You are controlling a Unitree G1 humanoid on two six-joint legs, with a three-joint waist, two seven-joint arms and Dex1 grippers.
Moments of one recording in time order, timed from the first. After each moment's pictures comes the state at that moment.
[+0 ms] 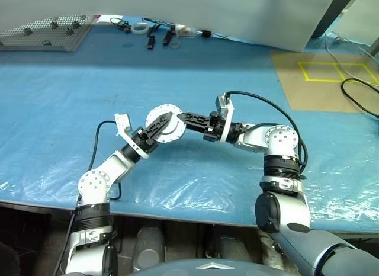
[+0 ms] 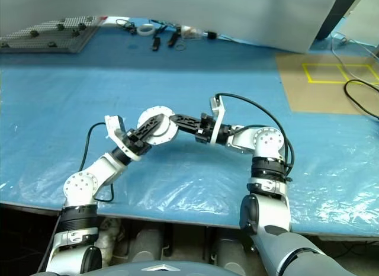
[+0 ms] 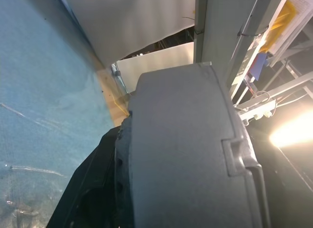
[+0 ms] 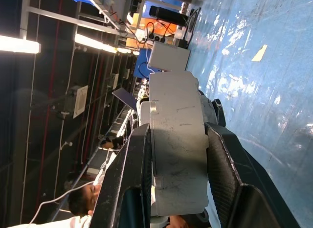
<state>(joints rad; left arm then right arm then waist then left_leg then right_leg) -0.31 0.15 0.27 0.03 -1.23 0.87 -0.52 -0.76 -0.07 -0.40 0.30 0.97 1.45 0.47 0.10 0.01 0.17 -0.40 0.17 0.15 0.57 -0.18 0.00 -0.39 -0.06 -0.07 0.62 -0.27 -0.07</state>
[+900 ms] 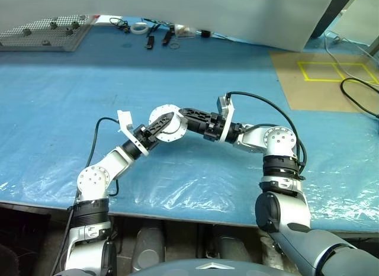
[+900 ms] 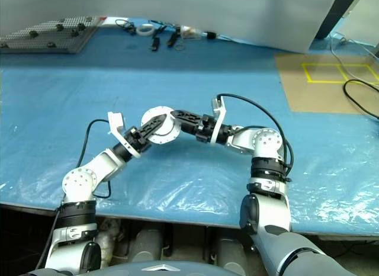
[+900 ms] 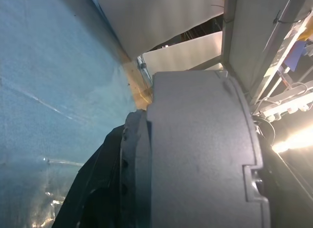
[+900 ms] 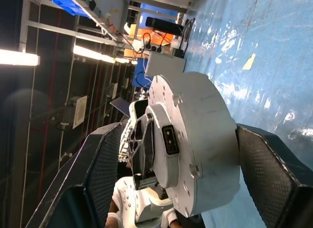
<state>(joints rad) -0.35 0.15 0.29 0.02 -1.21 0.88 -0.42 -0.76 -0.08 -0.41 0.35 0.95 1.41 0.48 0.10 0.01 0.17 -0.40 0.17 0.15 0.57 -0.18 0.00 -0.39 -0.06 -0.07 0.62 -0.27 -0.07</state>
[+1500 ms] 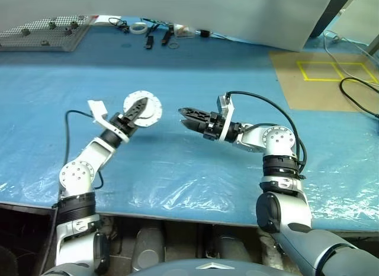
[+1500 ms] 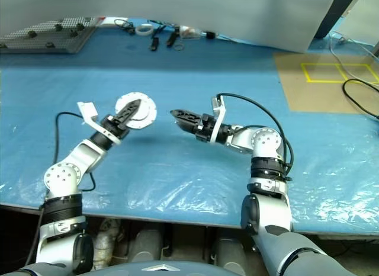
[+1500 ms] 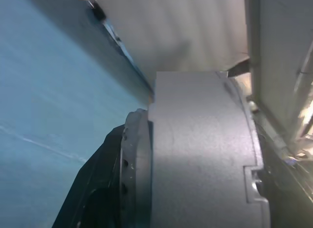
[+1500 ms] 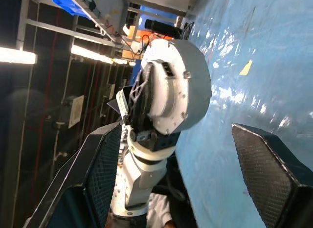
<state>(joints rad) -0.39 0.27 0.40 0.06 -1.08 0.70 -0.34 -0.74 -0.11 -0.34 0.31 0.92 1.31 0.53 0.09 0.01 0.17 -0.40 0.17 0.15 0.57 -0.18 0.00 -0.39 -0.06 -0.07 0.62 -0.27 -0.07</state>
